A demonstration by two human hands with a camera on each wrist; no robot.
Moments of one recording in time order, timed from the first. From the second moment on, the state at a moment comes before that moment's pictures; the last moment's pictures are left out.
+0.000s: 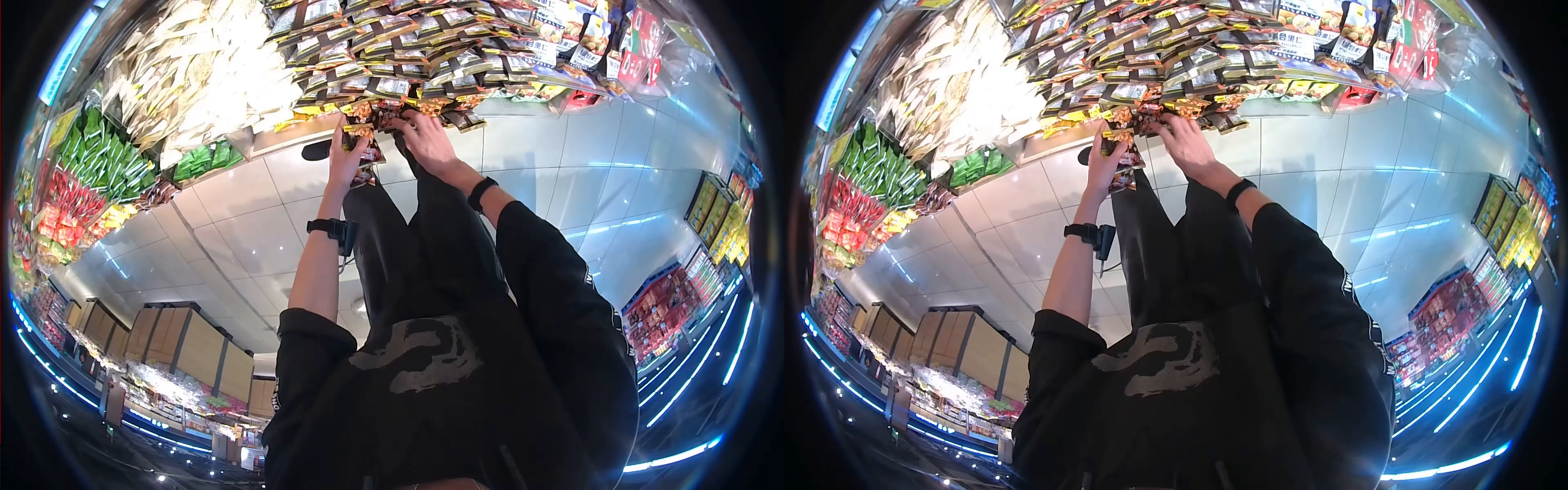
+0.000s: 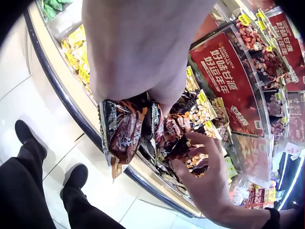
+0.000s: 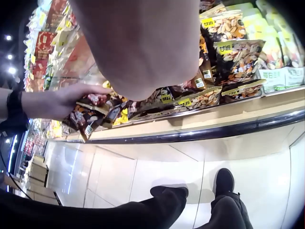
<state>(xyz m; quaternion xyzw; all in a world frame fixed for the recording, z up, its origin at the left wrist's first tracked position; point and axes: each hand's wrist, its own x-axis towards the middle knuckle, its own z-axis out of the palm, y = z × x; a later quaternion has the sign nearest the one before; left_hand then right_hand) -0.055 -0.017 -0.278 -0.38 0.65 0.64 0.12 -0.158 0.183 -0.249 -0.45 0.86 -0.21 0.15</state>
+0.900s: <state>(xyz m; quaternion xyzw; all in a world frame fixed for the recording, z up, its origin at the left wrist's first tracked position) -0.015 0.014 -0.096 -0.34 0.48 0.78 0.22 -0.159 0.222 -0.156 -0.16 0.82 -0.48 0.29</state>
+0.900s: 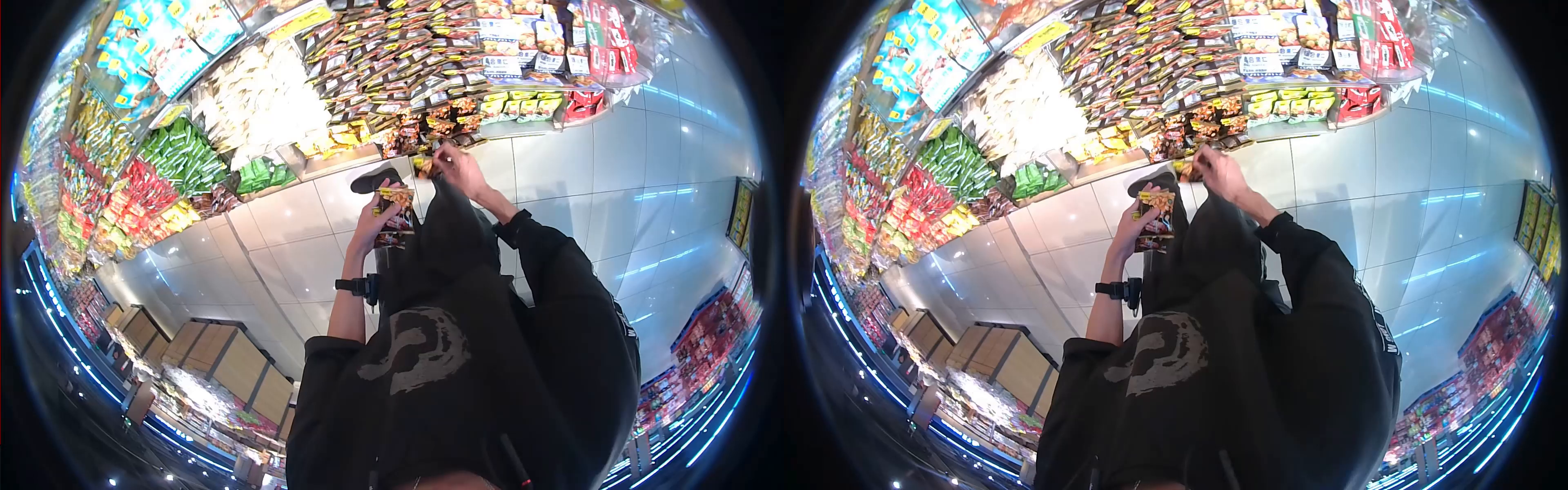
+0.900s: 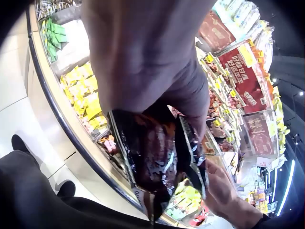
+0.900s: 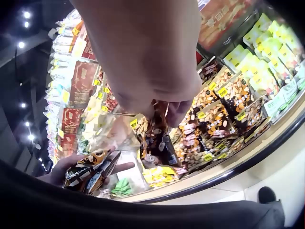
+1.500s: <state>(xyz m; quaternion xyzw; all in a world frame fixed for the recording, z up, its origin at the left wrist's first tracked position) 0.049 -0.014 -0.070 -0.43 0.41 0.77 0.26 -0.204 0.206 -0.223 -0.20 0.91 -0.30 0.21</state>
